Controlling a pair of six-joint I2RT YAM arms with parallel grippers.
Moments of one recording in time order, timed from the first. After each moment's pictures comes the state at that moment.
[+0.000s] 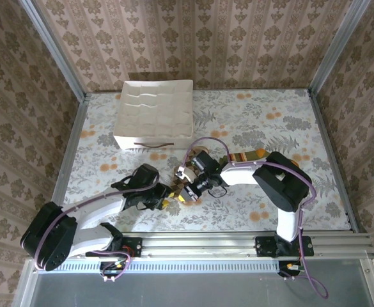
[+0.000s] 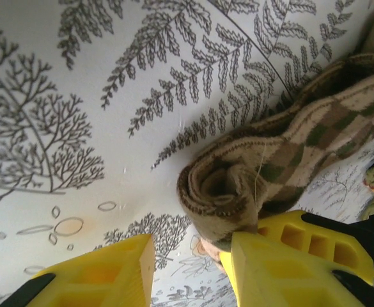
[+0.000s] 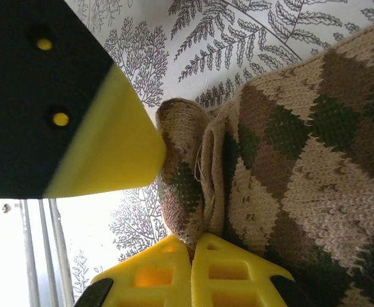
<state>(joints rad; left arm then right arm) -0.70 1.18 0.43 -0.25 0.33 -1.55 0.76 1.88 0.95 -0.10 -0.67 0.10</state>
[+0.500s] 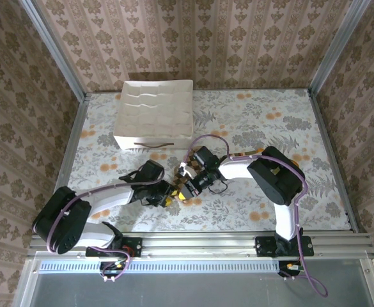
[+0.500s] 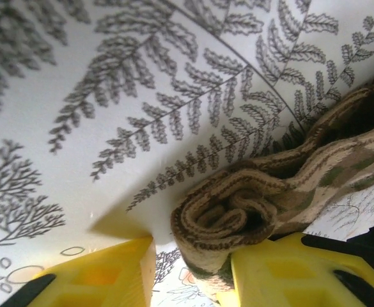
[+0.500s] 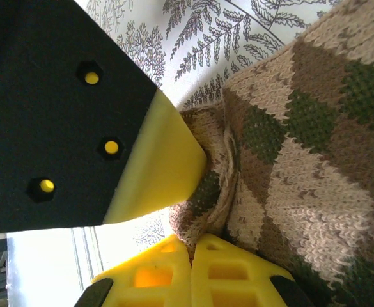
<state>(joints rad) -0.70 1.35 0.50 -0.23 0.35 -1.56 0.72 1.96 1.02 -0.18 -0.82 0.14</state>
